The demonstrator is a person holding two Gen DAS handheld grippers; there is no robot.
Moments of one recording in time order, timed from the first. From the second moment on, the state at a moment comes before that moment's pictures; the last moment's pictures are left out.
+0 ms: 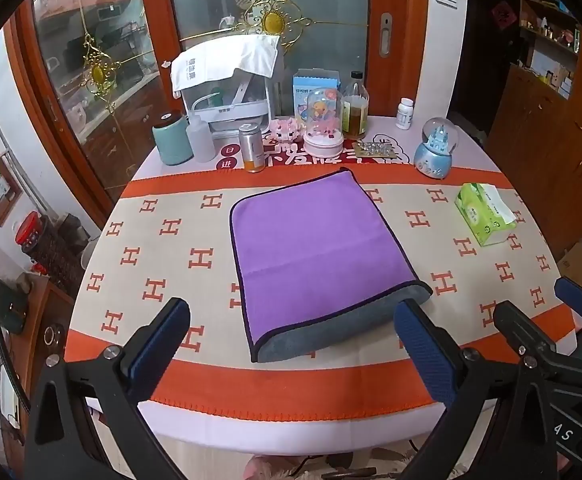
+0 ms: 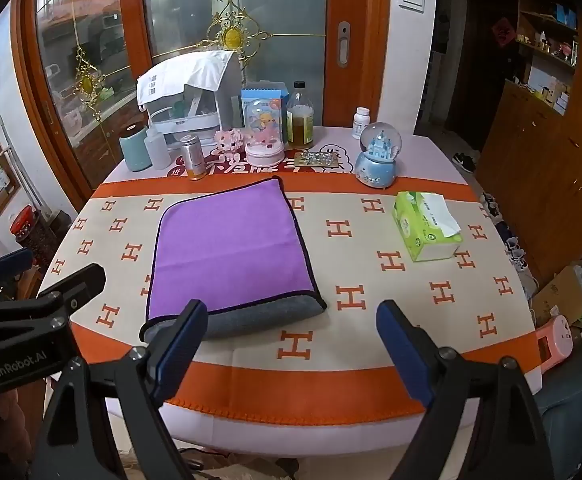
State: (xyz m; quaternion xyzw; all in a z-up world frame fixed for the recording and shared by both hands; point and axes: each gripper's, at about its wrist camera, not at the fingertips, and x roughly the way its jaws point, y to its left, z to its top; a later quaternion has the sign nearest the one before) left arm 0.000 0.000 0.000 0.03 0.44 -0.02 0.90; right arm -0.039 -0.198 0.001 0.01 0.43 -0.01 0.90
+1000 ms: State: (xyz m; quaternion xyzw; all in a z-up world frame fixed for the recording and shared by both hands) left arm -0.007 -0.002 -0.001 0.03 0.43 -0.02 0.90; right arm -0.042 -0.200 0.001 0.01 0.43 -0.01 0.90
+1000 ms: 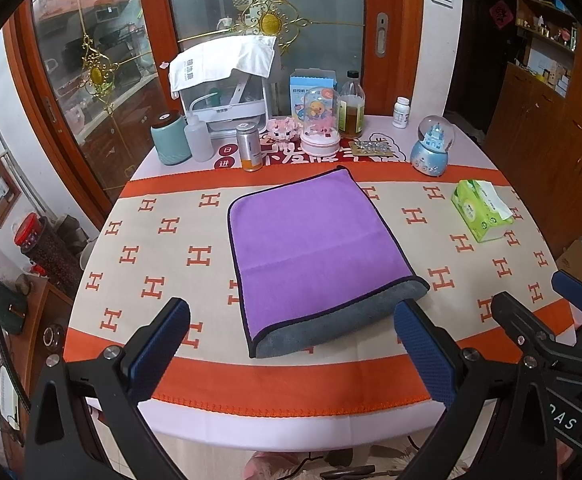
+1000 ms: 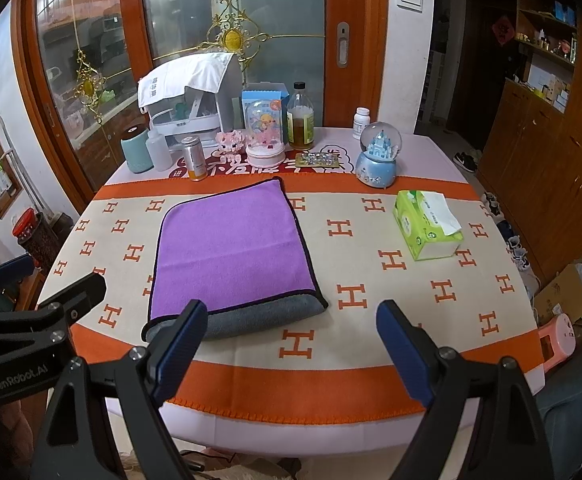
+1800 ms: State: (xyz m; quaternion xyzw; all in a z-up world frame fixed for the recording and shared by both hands) left arm -0.011 -0.005 -0.001 0.04 0.44 -0.02 0.90; right arm -0.040 -0.205 0.005 0.01 0.42 -0.01 0.91
